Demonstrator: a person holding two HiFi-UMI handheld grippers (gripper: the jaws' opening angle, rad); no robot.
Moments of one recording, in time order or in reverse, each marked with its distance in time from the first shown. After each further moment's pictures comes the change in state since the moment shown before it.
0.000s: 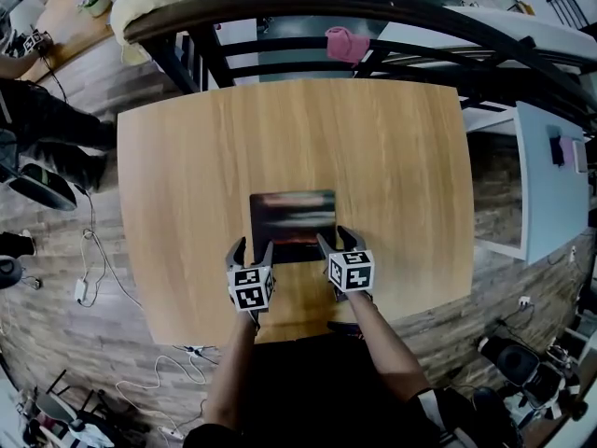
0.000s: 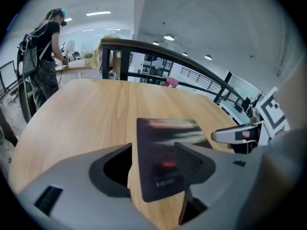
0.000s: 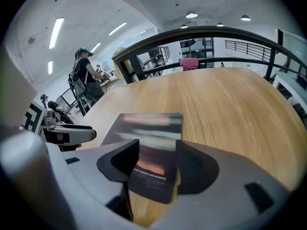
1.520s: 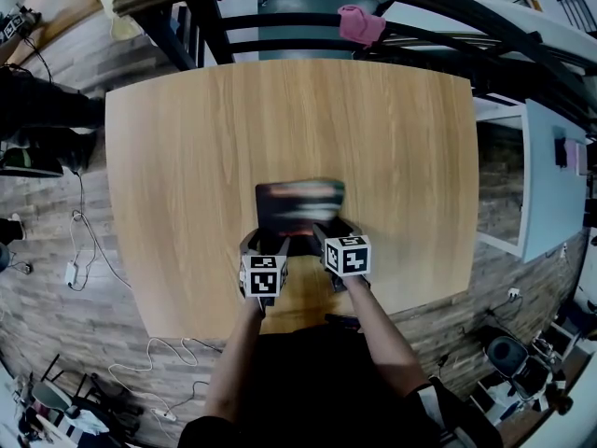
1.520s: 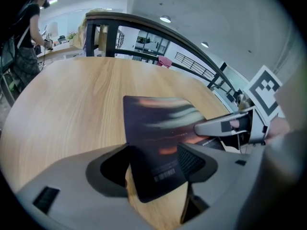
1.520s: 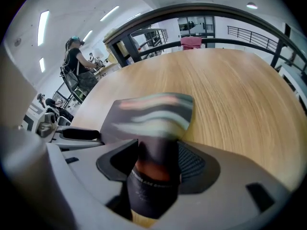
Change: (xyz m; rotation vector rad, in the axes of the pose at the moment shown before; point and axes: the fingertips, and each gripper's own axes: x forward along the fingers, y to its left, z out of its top) left arm 0.040 -0.030 -0.043 0.034 0.197 -0.117; right arm 0.034 0.003 -0.026 0.023 0.200 -0.009
